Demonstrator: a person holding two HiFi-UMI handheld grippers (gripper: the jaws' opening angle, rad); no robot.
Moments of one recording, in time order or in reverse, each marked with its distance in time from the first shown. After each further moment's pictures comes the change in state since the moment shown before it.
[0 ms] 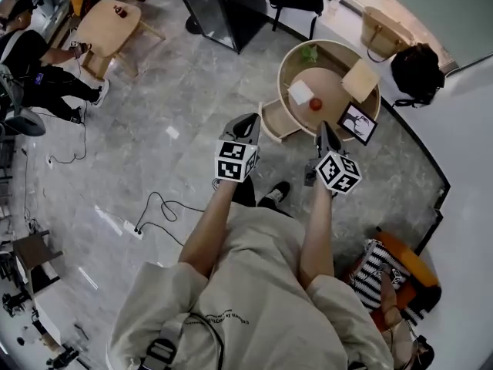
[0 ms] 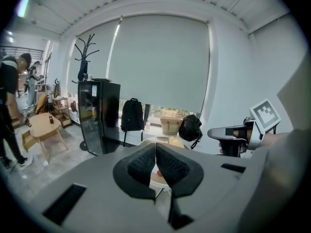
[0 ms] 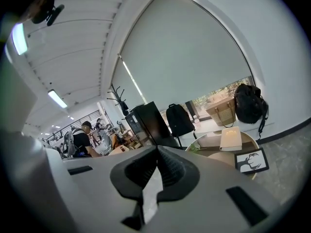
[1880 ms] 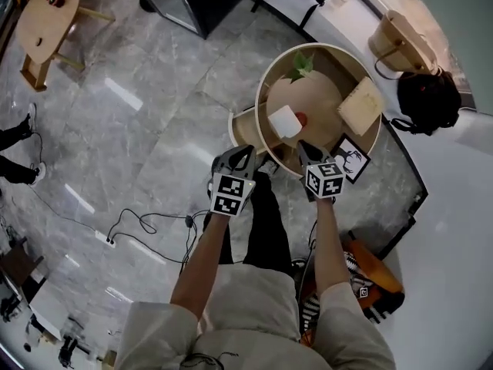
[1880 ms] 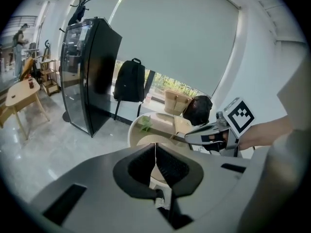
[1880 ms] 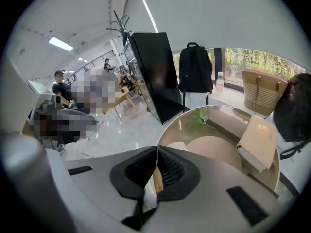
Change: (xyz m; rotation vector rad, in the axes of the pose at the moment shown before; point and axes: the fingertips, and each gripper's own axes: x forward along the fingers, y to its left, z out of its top) left arm 0.299 0.109 -0.099 -0.156 0.284 -0.117; right arm 0.318 -0.159 -0.124 -0.361 0.660 0.078
